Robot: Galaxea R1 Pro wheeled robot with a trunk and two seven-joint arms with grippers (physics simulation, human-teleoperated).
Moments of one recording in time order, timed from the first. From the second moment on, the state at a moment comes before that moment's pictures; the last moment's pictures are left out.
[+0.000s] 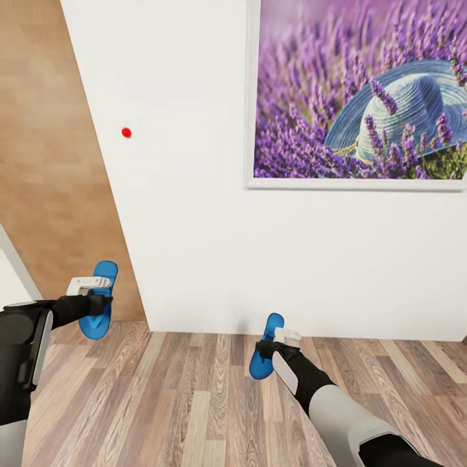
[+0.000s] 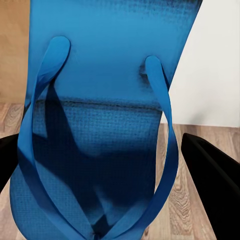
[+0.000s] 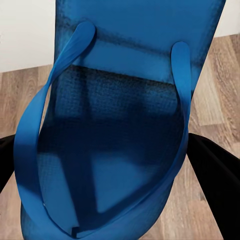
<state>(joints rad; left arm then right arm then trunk) -0.54 0.23 0.28 -1.58 -0.19 1.03 -0.48 -0.76 0.16 0.19 -0.41 -0.37 0.27 -0.25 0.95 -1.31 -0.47</state>
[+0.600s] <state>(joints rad) -0.54 0.22 0.28 -1.58 -0.19 1.03 -0.48 -0.76 0.16 0.19 -0.40 -0.37 0.27 -0.25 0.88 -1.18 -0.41</state>
